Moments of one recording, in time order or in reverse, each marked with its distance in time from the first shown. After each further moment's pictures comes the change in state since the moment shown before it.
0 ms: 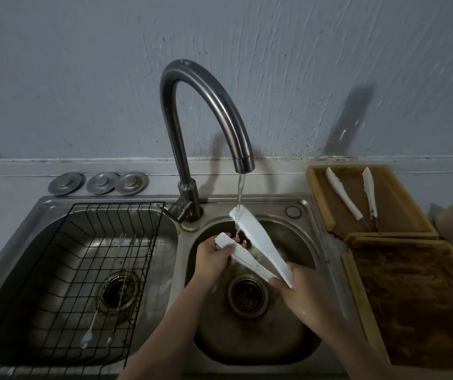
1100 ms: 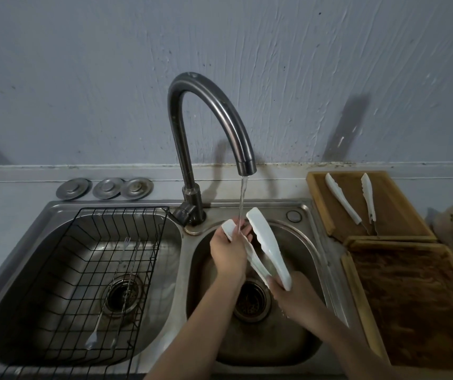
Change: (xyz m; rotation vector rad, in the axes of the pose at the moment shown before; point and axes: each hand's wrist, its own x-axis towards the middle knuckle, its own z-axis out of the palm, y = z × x) left_hand -0.025 0.027 0.046 -0.101 0.205 0.133; right_hand -0.007 -0.007 0.004 0.336 -0.176 0.095
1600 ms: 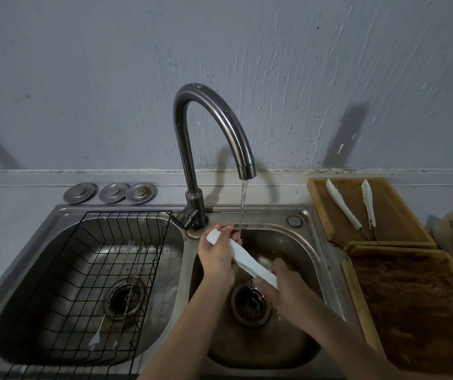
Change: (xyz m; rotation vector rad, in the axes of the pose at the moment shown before) left_hand 0.004 0.013 -0.016 -0.317 0.108 -0.137; right_hand 0.004 -0.005 0.000 -0.317 -0.026 -0.237
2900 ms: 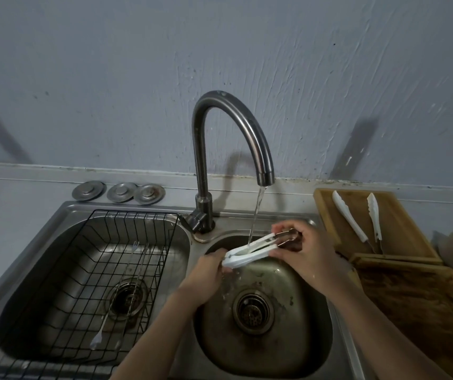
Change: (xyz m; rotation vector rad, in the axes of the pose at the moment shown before) left_hand 0.036 0.017 -0.072 1.442 -0.597 0.602; right_hand 0.025 -0.051 -0.064 0.335 0.269 -0.252
